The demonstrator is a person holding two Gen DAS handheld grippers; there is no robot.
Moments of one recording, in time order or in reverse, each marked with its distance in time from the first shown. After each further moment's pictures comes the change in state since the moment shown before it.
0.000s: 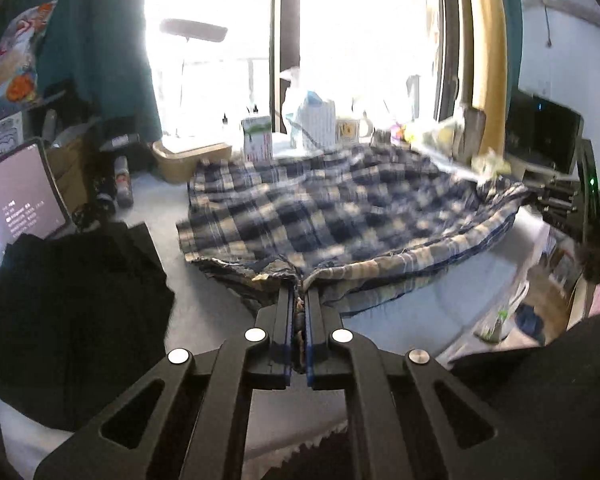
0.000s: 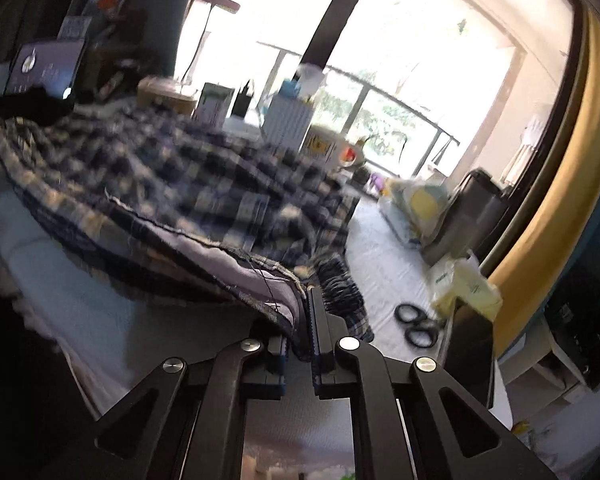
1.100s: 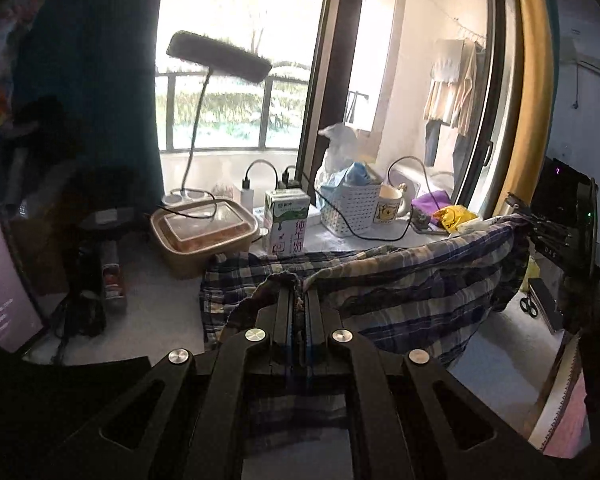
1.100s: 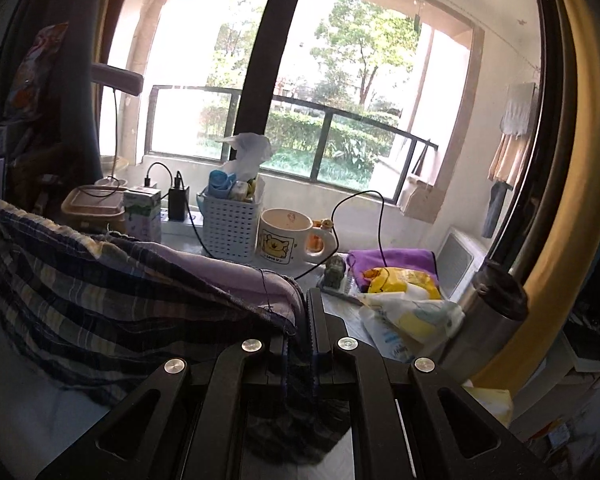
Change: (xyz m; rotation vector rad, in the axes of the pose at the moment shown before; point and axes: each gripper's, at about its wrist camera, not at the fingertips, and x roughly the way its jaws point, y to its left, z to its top) left arm 0.088 0.080 0.145 -0.132 -0.039 -0.047; right arm 0.112 -0.073 0.154 0.198 -0.068 -0.014
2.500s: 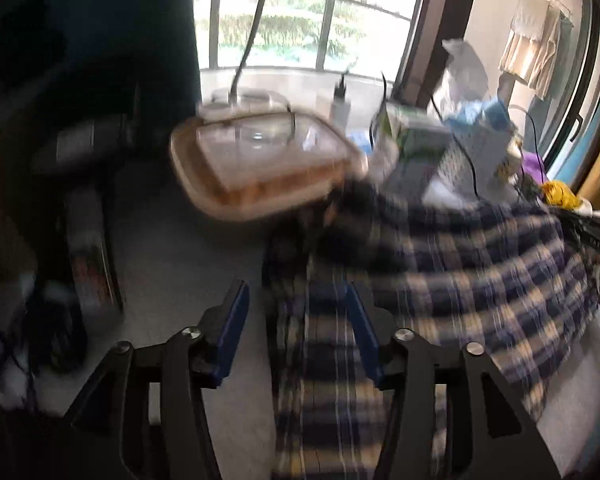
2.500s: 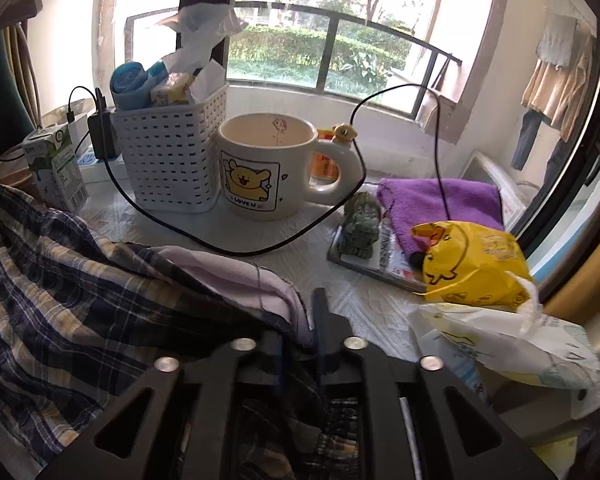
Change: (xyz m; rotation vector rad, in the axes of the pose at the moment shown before) left arm 0.137 0.079 -0.009 -0.111 0.304 0.157; right arm 0.189 -0.015 0.000 0.030 0.314 0.027
